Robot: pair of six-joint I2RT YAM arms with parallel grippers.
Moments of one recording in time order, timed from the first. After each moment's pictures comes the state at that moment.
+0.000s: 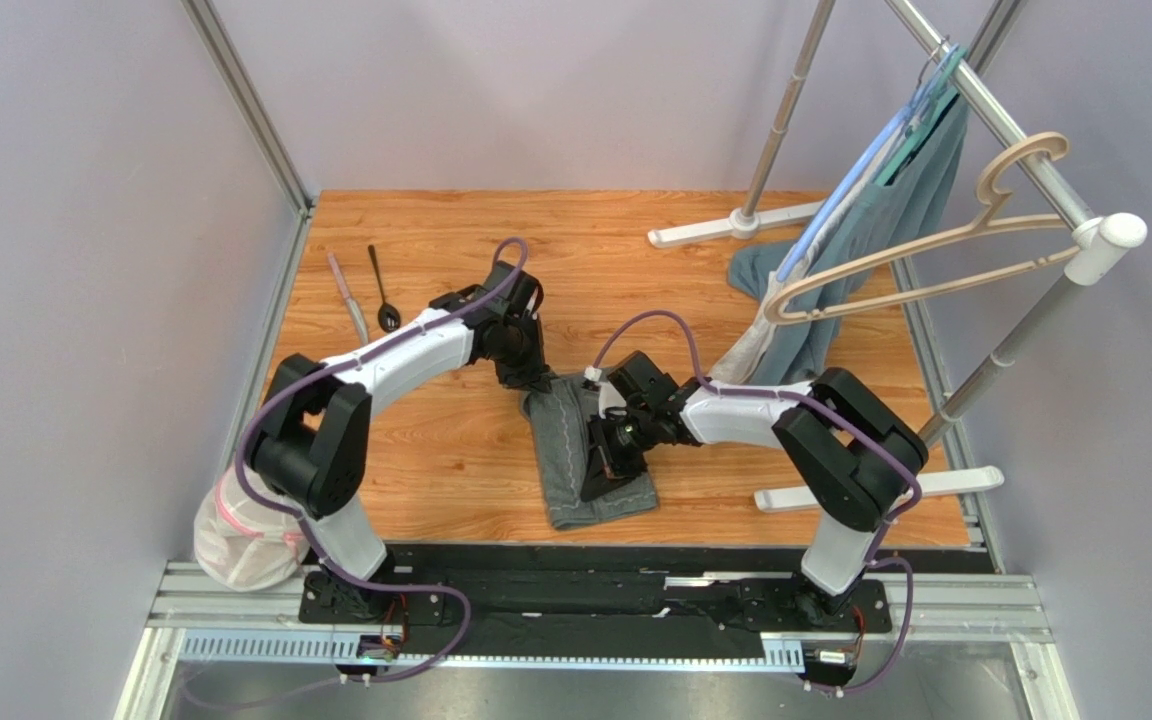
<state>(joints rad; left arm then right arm) -0.54 1.74 1.20 -0.56 0.15 -0.67 0.77 1.76 0.86 -0.18 -0.63 0.61</state>
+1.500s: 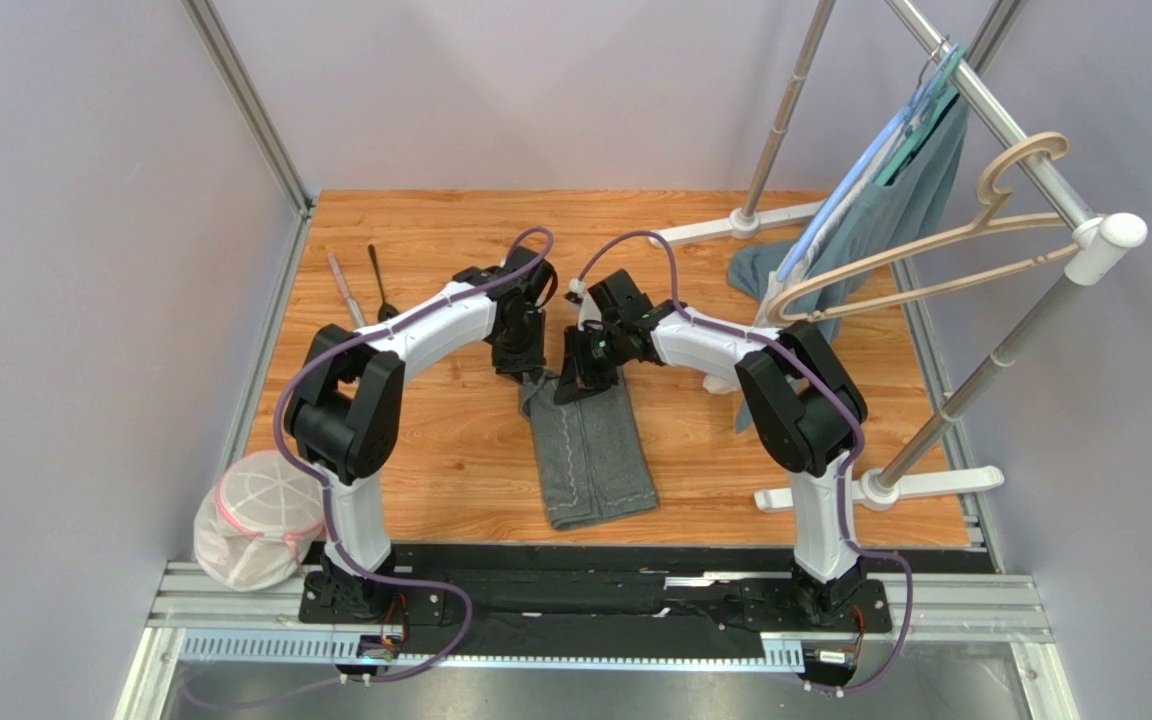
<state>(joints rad) -0.53 1.89 1.41 -0.76 -0.03 -0.49 0.63 2.04 1.38 -0.32 -0.54 0.53</state>
